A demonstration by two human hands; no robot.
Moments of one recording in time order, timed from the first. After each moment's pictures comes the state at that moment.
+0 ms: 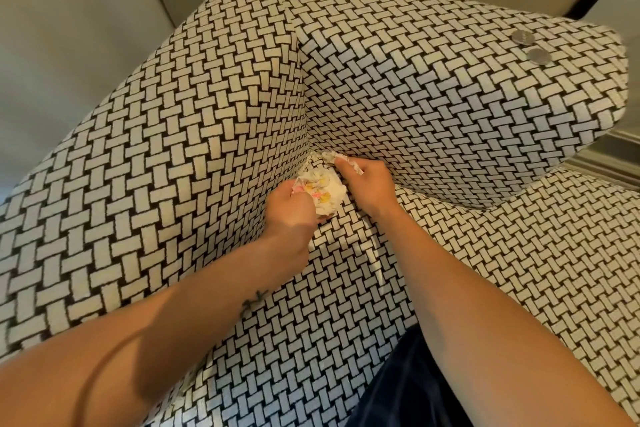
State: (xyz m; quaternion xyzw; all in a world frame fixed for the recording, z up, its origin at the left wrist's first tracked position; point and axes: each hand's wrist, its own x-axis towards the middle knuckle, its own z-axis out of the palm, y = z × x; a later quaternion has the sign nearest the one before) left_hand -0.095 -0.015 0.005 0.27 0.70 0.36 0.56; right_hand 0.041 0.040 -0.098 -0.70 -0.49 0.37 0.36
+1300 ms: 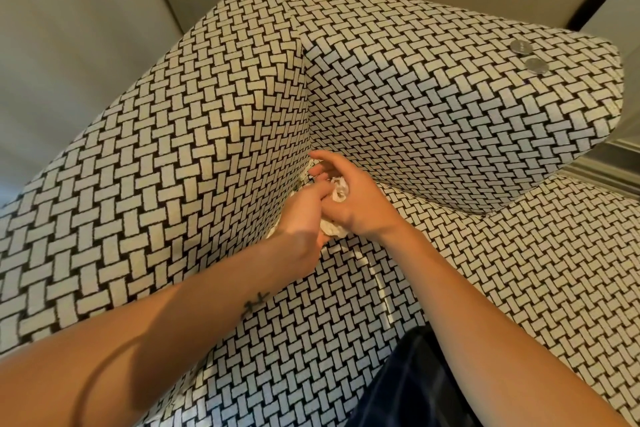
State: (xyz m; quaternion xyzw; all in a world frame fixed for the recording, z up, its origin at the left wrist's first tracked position) left_hand -0.092 -0.015 -0.002 0.22 0.60 0.34 0.69; right_hand 0.023 0.000 -0.034 -0.51 -0.59 0.50 0.37
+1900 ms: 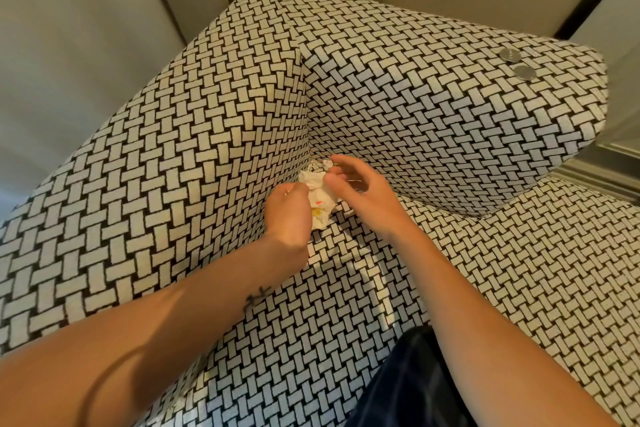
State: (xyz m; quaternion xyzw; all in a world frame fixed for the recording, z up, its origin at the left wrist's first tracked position) left_hand -0.100 -0.012 0.001 0.25 0.66 0.39 0.58; right_hand 0.039 -0.002 -0.038 -0.57 -0.54 0.48 0.38
